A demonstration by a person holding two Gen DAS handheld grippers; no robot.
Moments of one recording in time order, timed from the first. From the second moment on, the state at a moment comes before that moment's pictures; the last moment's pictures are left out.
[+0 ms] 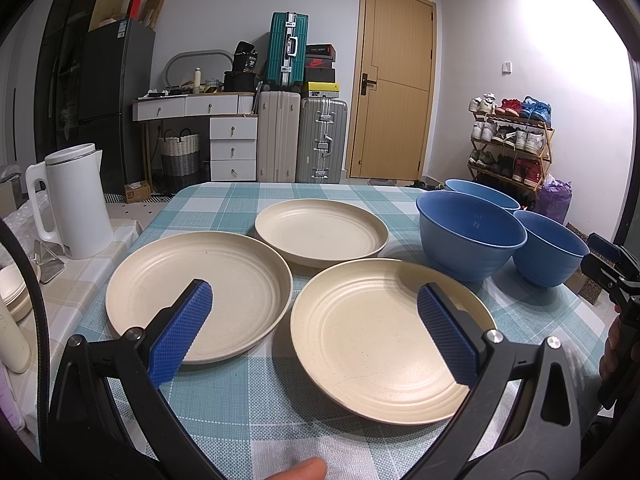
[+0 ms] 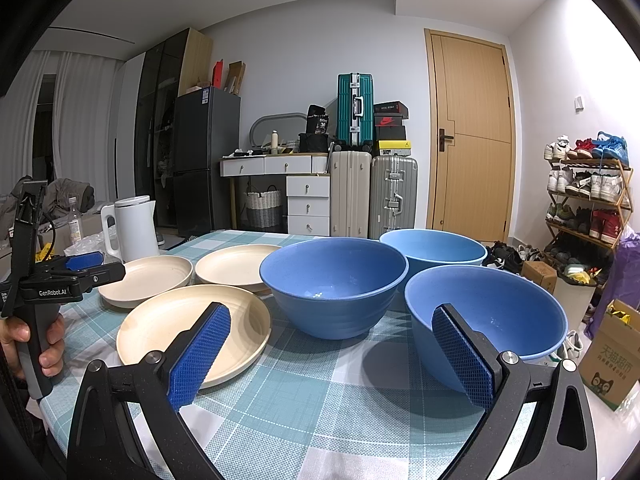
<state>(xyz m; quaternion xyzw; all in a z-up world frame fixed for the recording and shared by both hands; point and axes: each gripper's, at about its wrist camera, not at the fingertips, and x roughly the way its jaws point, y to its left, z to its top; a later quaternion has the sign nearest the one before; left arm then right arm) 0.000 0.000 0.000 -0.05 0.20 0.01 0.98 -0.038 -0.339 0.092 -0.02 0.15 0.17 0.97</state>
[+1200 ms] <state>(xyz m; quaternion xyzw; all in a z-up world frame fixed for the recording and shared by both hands) 0.000 0.000 0.000 -0.05 0.20 0.01 0.98 -0.036 -0.336 0.091 -0.02 0.15 0.17 0.97</state>
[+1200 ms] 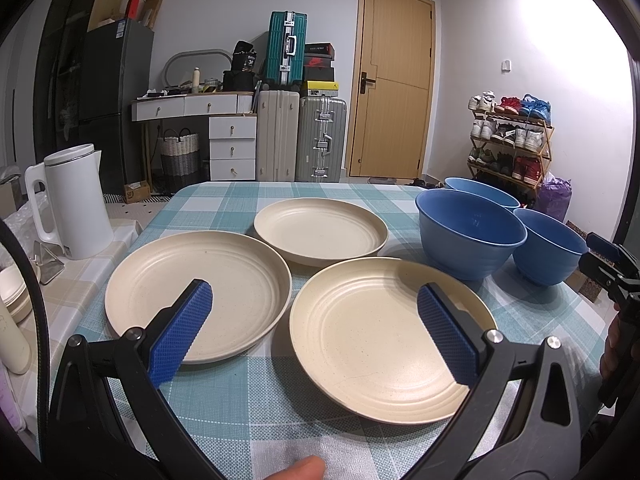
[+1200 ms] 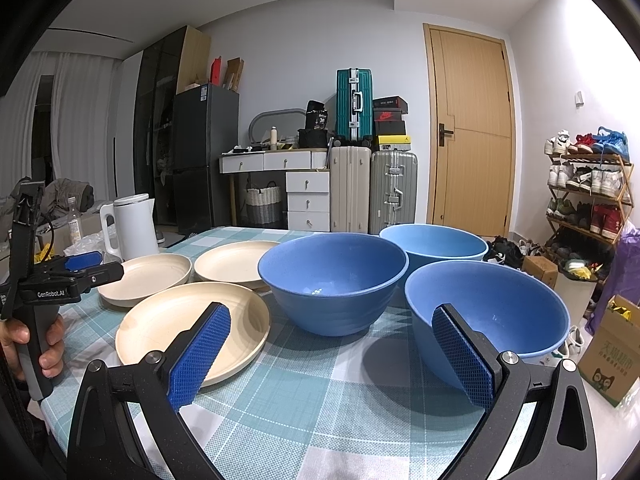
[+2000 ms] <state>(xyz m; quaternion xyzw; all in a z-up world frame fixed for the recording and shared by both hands) 0.004 0.021 0.002 -0.06 0.23 0.03 0.97 -0.019 -0.319 0.093 -0.04 0.21 0.17 0.96</state>
